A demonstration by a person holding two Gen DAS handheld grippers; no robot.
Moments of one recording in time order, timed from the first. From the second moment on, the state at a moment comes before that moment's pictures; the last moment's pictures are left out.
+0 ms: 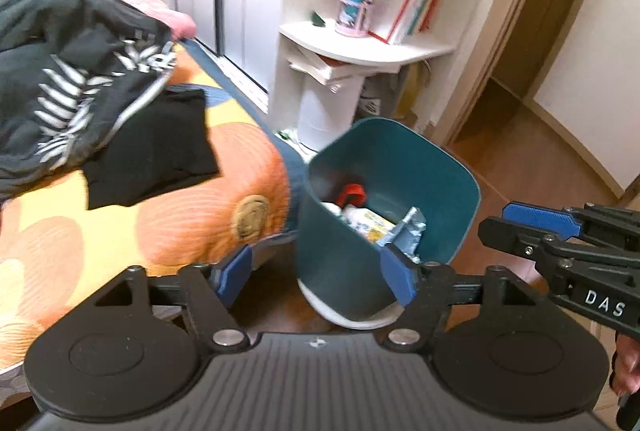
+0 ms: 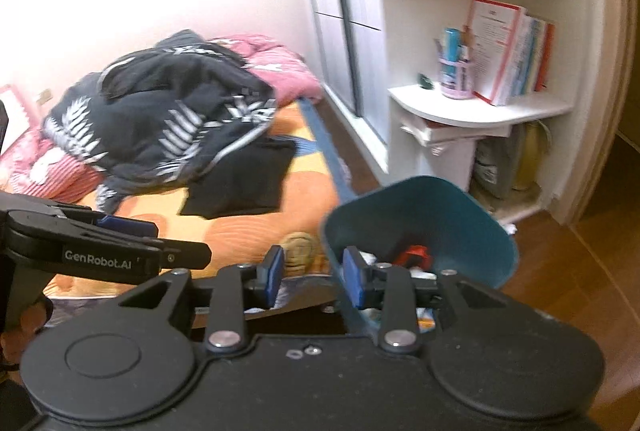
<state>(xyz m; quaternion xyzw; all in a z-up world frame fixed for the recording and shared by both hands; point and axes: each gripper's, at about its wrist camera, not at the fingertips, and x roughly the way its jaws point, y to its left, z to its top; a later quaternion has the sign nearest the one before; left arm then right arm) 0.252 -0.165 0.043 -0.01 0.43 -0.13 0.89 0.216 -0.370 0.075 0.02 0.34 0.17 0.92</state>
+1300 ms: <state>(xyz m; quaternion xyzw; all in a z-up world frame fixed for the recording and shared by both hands) 0.235 0.062 -0.263 -0.11 0.59 0.10 0.79 0.318 -0.156 -0.227 -0.02 0.60 0.19 0.78</state>
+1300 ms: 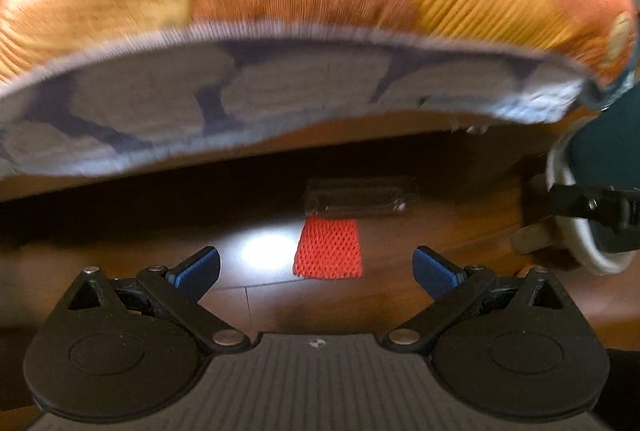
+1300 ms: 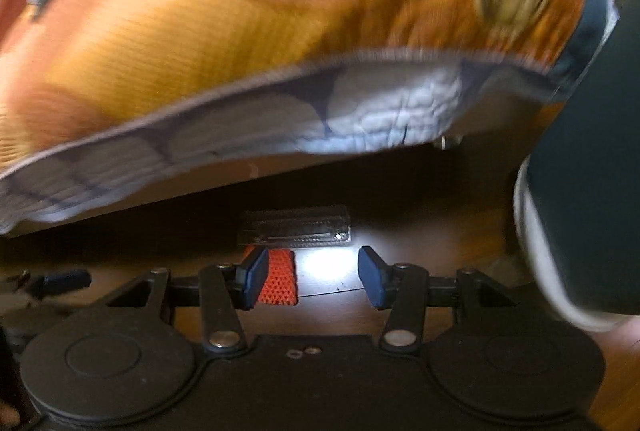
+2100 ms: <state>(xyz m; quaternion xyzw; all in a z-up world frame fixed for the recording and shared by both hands) 0.285 0.058 -0.479 -0.11 0.69 0.07 0.71 0.382 -0.134 -0.420 -0.05 0.66 0.18 0.73</state>
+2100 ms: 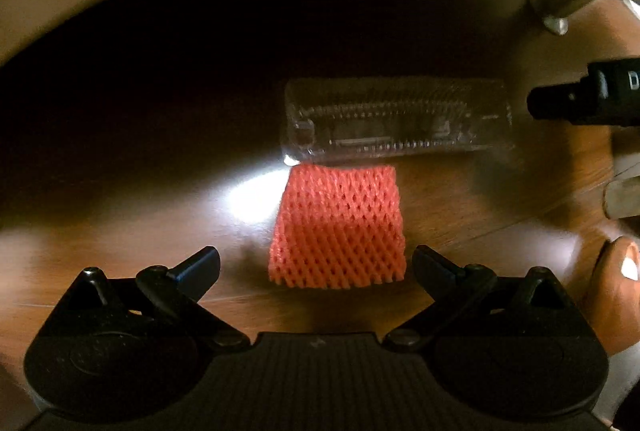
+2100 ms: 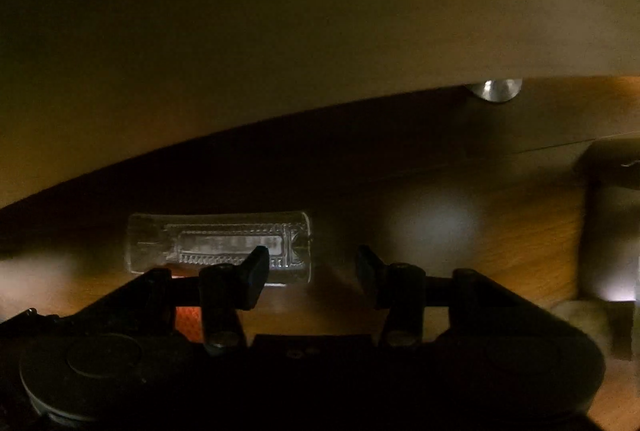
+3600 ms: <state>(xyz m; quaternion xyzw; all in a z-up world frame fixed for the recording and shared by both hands) 0.286 0.025 -0.478 -0.08 0.71 0.06 0.70 0.351 -0.121 -0.421 -0.07 0.67 0.14 0.73</state>
